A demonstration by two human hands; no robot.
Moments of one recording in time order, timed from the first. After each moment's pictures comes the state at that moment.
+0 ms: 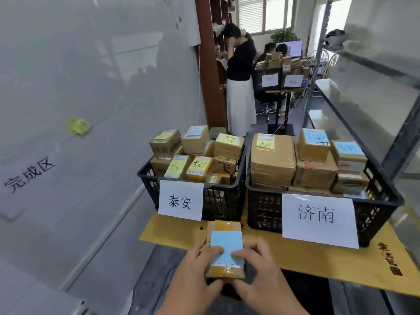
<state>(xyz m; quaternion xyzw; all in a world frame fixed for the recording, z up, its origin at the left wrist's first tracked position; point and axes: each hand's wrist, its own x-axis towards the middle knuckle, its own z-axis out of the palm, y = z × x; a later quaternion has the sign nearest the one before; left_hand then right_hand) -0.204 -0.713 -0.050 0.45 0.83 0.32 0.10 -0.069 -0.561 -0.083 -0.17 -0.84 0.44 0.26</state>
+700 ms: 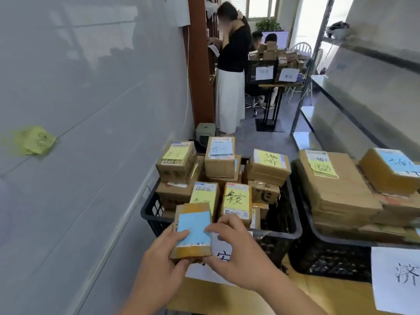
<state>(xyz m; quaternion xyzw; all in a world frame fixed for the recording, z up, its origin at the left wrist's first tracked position) -0.561 -0.703 -0.035 0.40 0.82 0.39 0.12 -0.422 -0.529 -0.038 -0.16 -0.88 0.42 0.16</state>
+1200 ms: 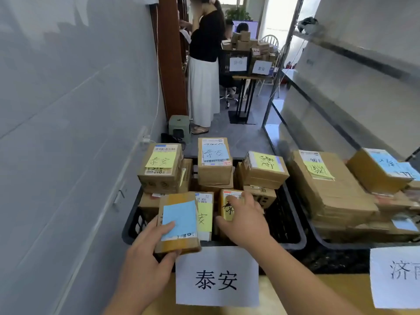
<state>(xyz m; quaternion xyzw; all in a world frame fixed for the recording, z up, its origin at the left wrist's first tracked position) -0.652 -0.666 -0.035 0.40 0.80 0.43 0.15 -0.515 -0.455 -0.041 -0.48 -0.85 0.21 0.03</state>
